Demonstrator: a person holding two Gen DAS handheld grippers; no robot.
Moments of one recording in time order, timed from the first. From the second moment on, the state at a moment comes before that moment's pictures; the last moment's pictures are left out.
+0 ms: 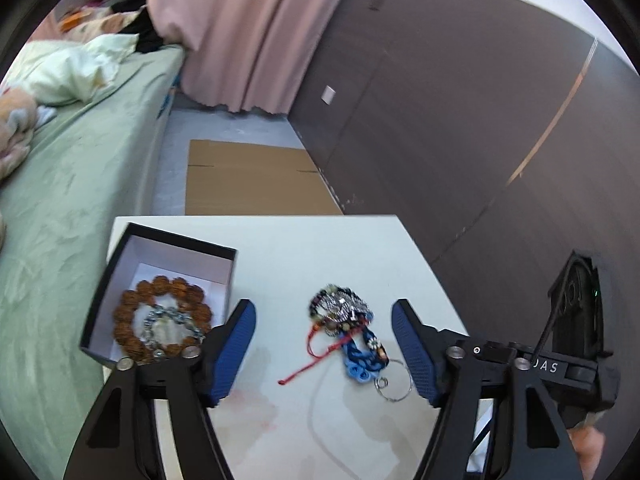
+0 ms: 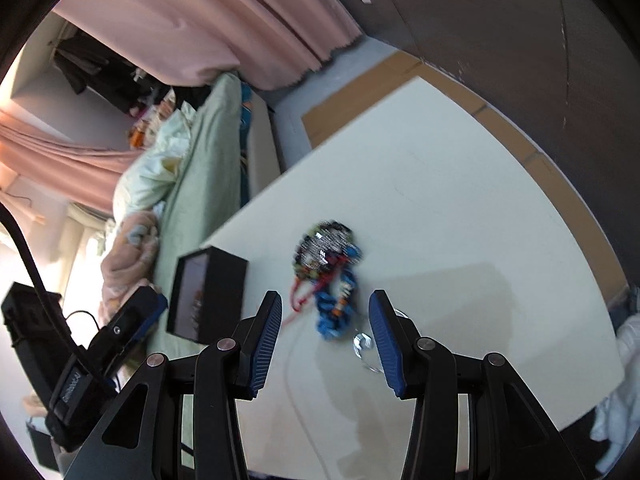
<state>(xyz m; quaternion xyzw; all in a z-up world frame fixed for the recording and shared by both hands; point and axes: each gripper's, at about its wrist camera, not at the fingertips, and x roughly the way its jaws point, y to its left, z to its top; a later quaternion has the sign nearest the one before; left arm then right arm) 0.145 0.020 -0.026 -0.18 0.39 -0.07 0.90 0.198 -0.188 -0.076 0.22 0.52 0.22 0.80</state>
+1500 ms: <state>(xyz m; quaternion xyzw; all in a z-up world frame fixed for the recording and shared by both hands) 0.170 -0.050 -0.074 -0.10 0.43 -0.11 0.89 0.205 -0.212 -0.103 0.27 0.56 0.24 0.75</state>
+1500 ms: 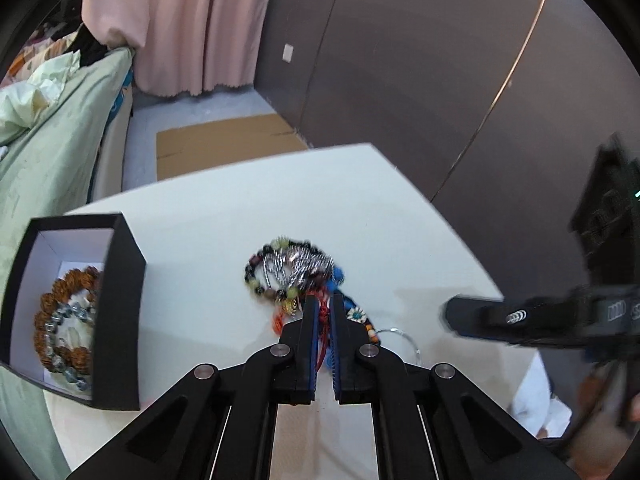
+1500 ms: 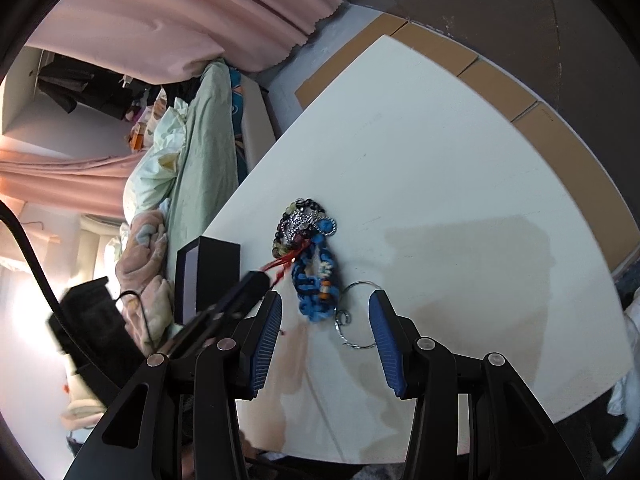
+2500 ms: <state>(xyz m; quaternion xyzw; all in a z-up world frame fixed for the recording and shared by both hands) 0.131 0.044 0.001 -0.19 0.33 -0.07 0.92 0.220 -0.147 -0.121 0.17 0.56 0.19 0.78</state>
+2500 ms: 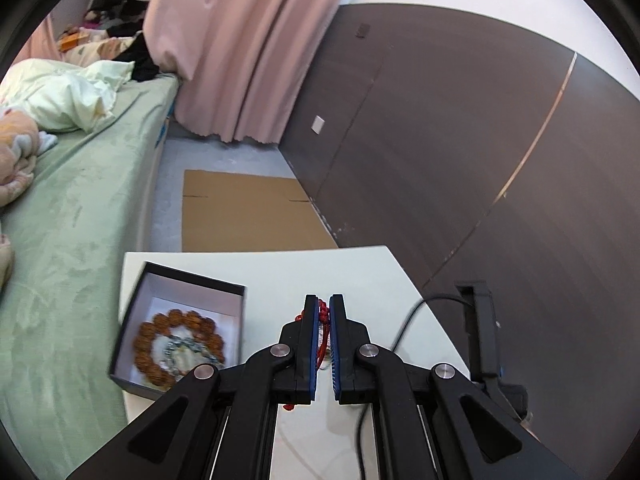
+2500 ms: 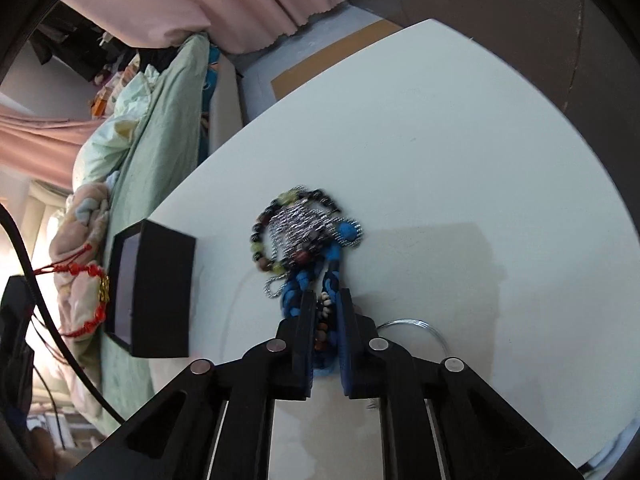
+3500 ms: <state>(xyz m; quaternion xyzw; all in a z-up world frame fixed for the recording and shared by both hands) 0.122 0.133 -0.018 -0.30 0.35 0.04 0.89 0.176 -0.086 -0.036 0.27 0.40 0.38 0.79</state>
